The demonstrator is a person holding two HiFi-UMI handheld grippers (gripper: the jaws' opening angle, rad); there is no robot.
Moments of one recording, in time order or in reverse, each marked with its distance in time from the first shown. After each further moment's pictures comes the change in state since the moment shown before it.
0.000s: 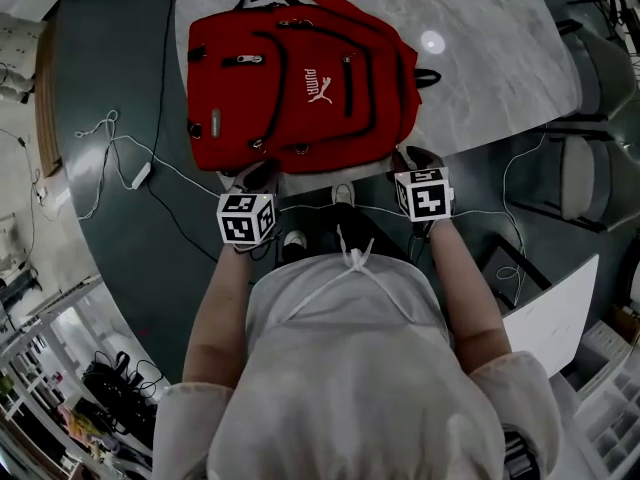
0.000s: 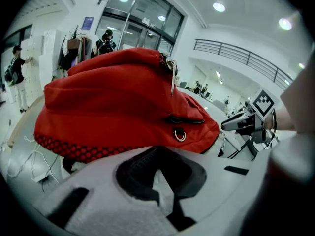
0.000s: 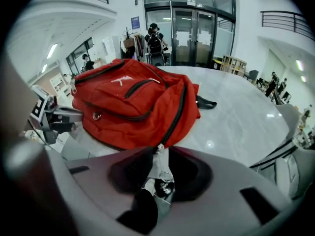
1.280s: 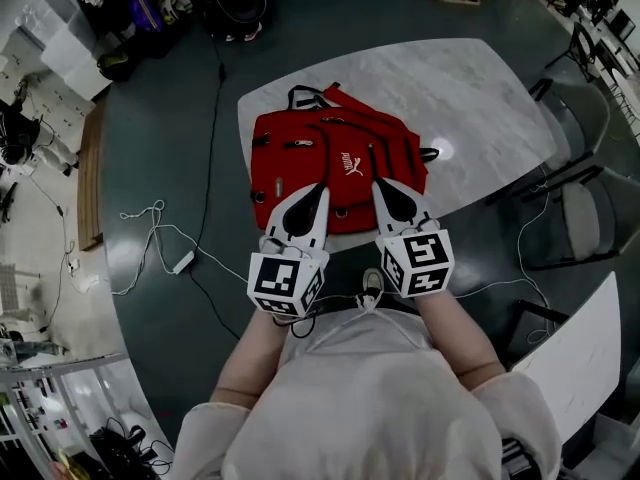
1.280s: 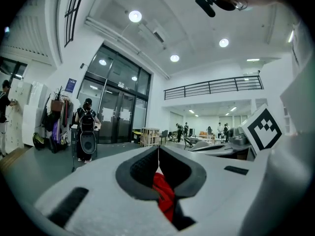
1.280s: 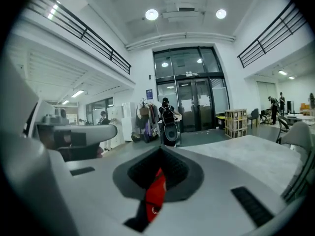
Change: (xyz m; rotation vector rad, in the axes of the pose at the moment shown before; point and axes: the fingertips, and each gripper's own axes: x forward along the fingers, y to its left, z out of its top) left arm -0.209 -0.129 0.227 0.318 -0.662 -0.126; right arm -0.216 0.150 0.186 0.025 -0.810 0.069
